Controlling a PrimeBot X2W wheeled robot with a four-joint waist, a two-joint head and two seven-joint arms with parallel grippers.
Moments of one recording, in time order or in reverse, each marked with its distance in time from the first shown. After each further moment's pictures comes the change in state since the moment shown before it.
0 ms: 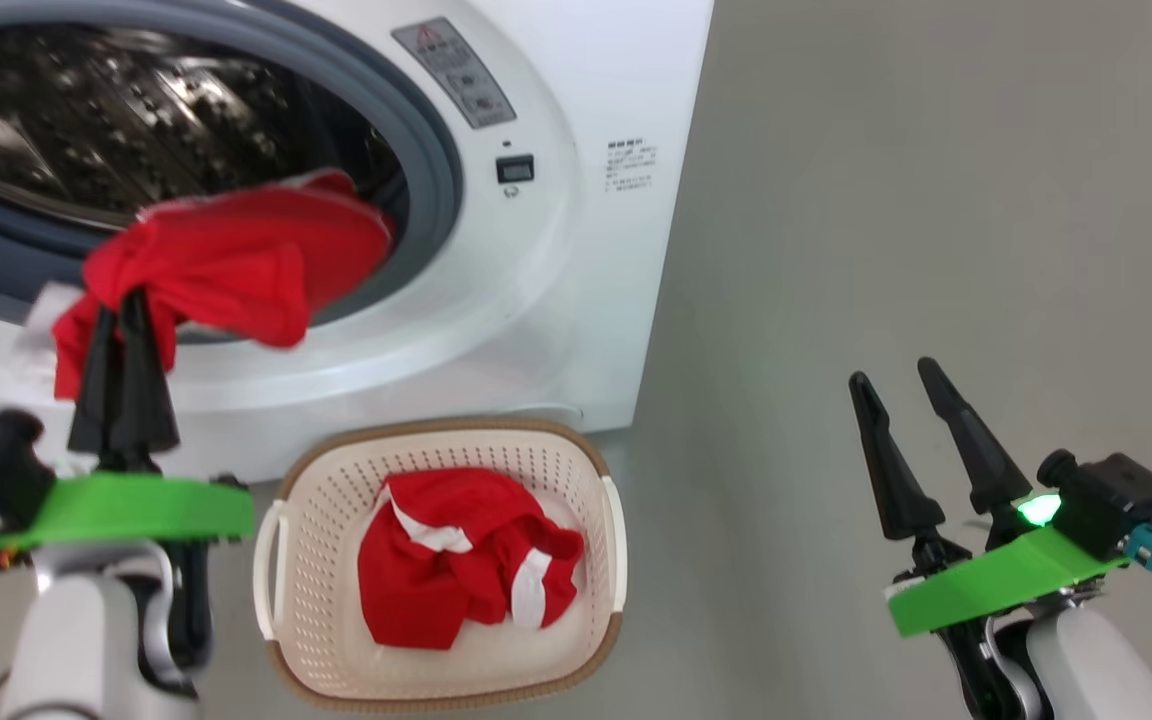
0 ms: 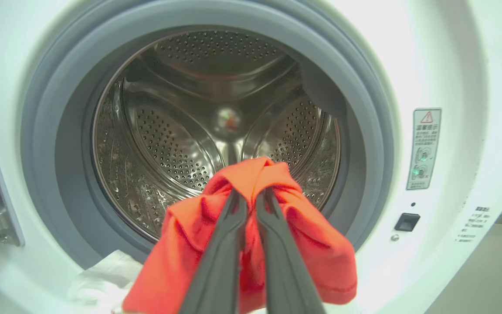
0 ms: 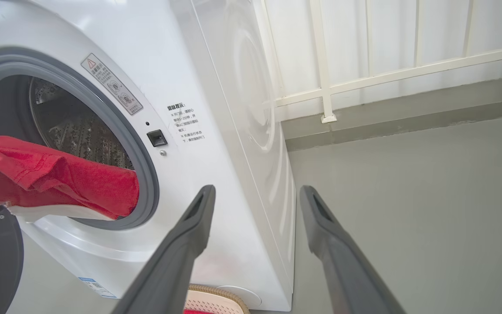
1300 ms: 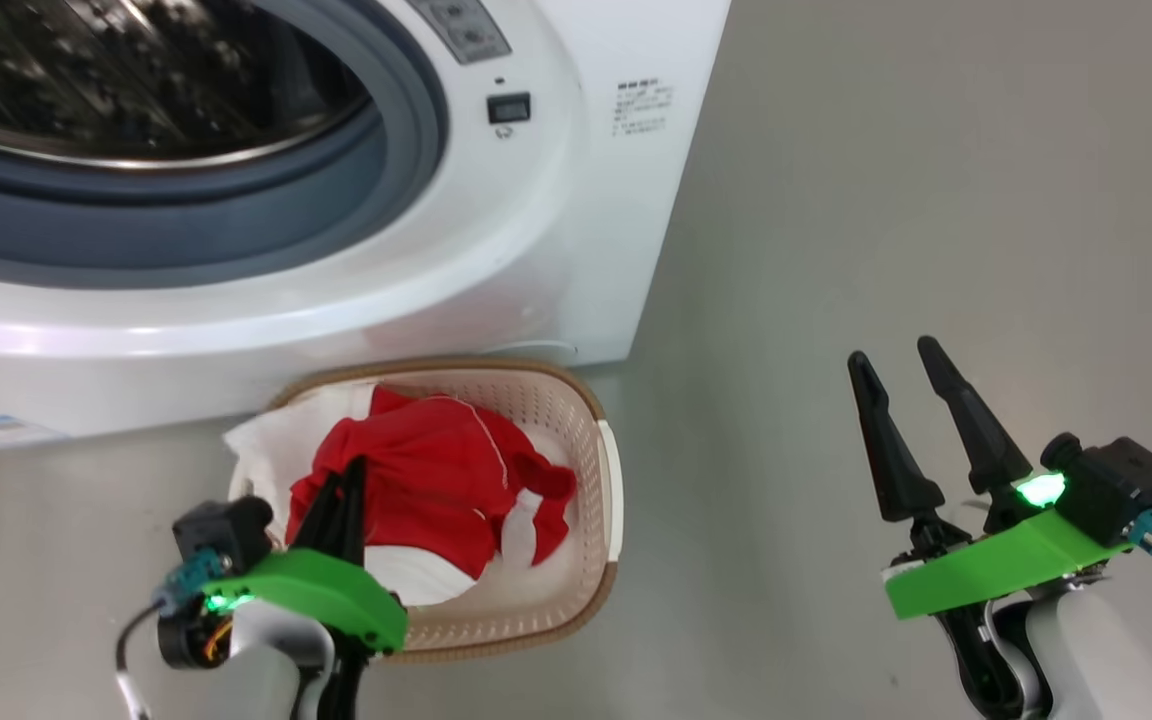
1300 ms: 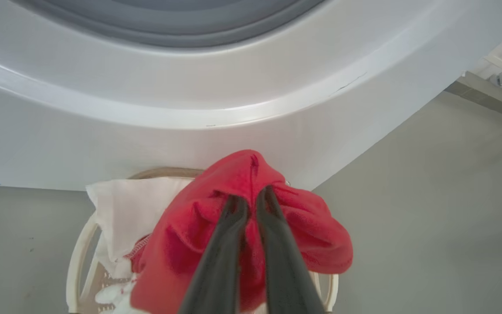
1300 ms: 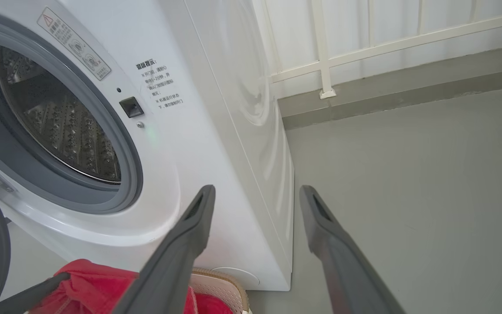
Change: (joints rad) left arm 0.042 -0.027 -0.308 0.352 -0.204 0.023 0.021; right arm -0.016 0.005 -0.002 -0.022 0.000 0.000 0.000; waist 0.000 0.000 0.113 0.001
